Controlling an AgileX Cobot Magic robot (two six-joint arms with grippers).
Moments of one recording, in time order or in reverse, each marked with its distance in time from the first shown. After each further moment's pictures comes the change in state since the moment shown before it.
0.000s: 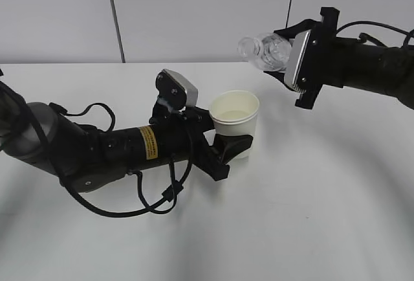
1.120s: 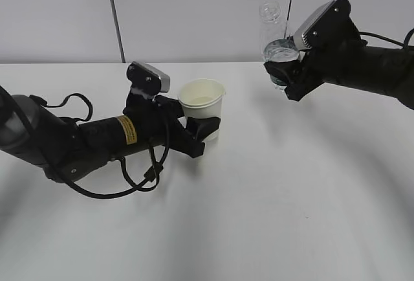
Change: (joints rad) left arm 0.096 0.000 0.000 -0.101 0.062 0.035; right arm 0.000 0.000 0.000 0.048 0.064 0.639
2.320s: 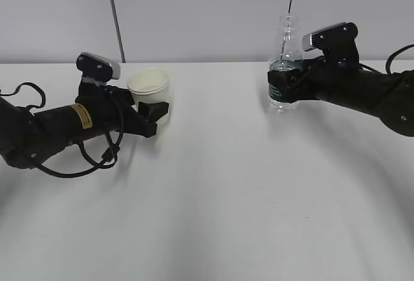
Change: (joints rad) left arm 0.206 0.000 0.000 0.029 0.035 0.019; right arm 0.001 0.126 0.000 0.229 -0.026 0.192
